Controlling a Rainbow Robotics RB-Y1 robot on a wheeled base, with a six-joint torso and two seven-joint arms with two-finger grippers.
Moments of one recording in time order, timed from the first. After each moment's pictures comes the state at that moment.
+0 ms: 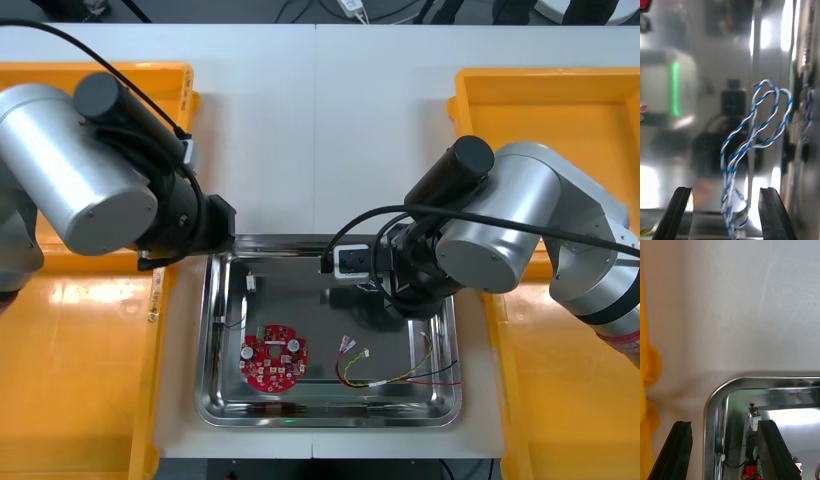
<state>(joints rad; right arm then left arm) -0.62 -0.60 0.62 -1.96 -0.76 1.58 2.20 -0.59 0.70 -0.41 -2.07 0.72 1.69 -0.67</state>
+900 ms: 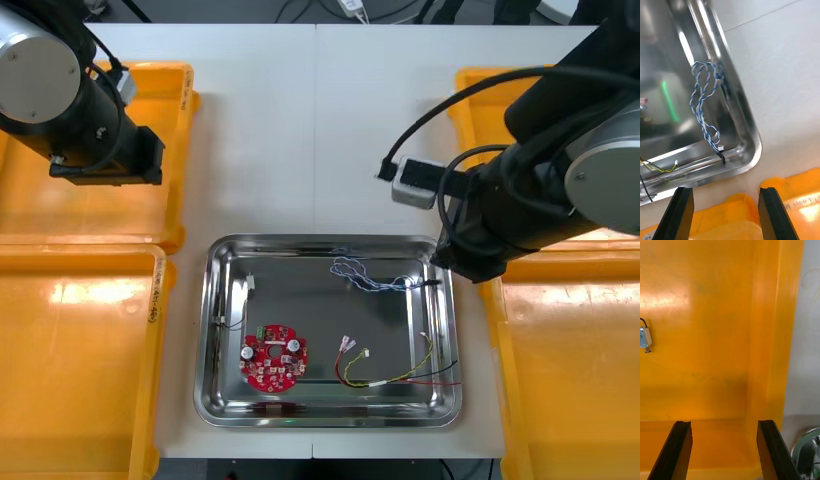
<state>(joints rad) -0.62 -0.62 0.25 -2.21 -0.88 1.92 1.85 -0.77 0.80 -0.28 -1.72 0.83 1.72 -1.02</state>
